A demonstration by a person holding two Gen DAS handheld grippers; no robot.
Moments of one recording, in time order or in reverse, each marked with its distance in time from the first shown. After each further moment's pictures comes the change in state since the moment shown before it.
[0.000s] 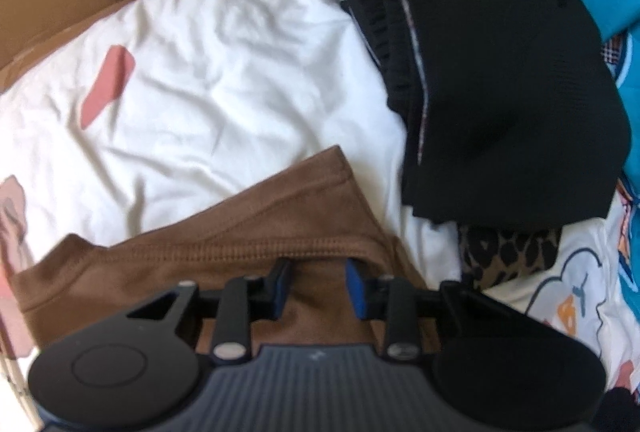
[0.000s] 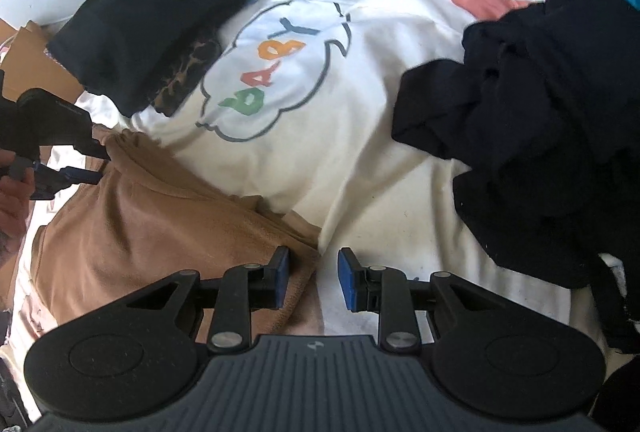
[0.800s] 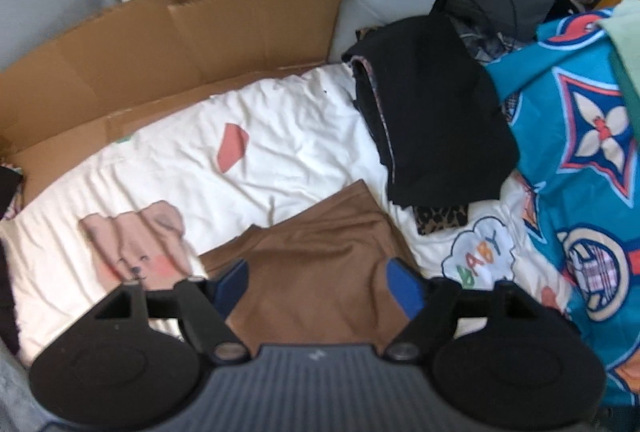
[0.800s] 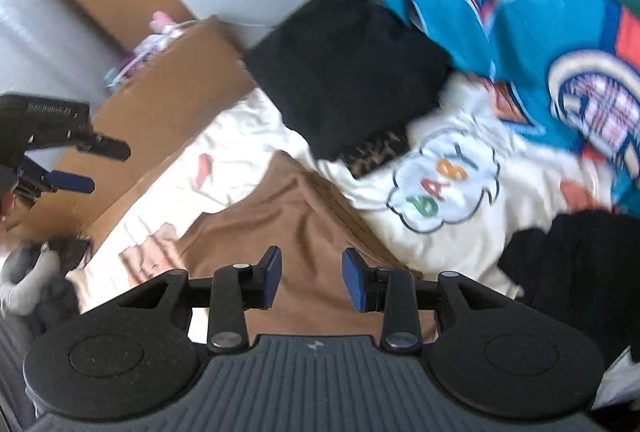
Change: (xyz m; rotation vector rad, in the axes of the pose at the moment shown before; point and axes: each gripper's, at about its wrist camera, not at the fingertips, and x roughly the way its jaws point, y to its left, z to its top) left arm -0.258 0.077 -0.010 0.079 -0.046 -0.060; right arm -0.159 0.130 0.074 -0.355 0.024 0.193
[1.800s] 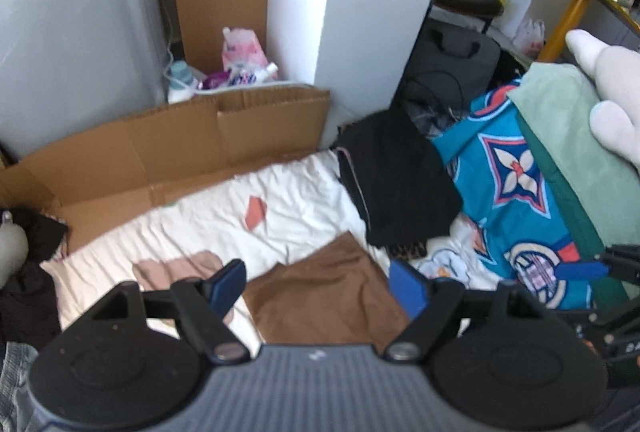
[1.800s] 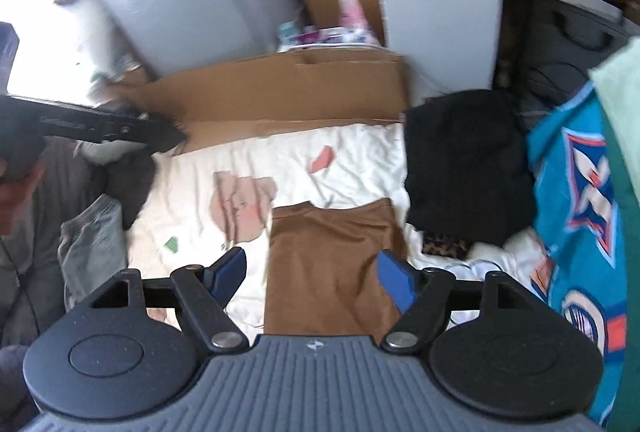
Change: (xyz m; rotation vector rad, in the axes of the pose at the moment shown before) left arm -0.167 0.032 -0.057 0.046 -0.271 -0.032; right arm -0.123 0.104 0.103 -0.585 0.146 0.199
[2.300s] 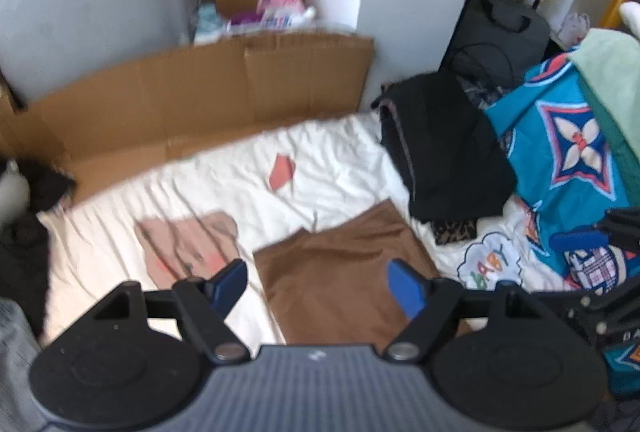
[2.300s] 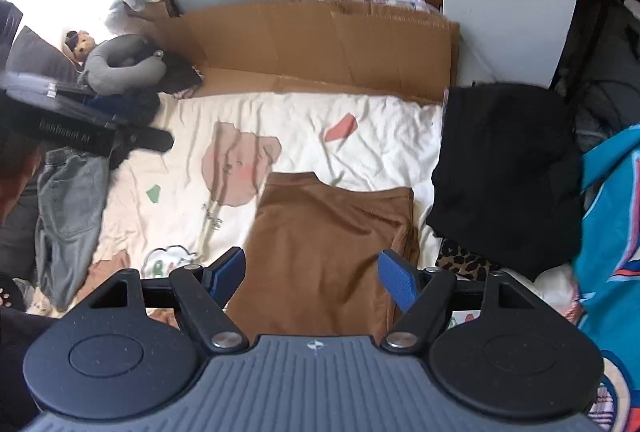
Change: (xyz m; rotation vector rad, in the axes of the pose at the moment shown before) left arm 0.106 0.008 -0.072 -0.085 0.061 0.076; right arm 0.127 -0.030 -0.024 -0.187 0.072 0.059
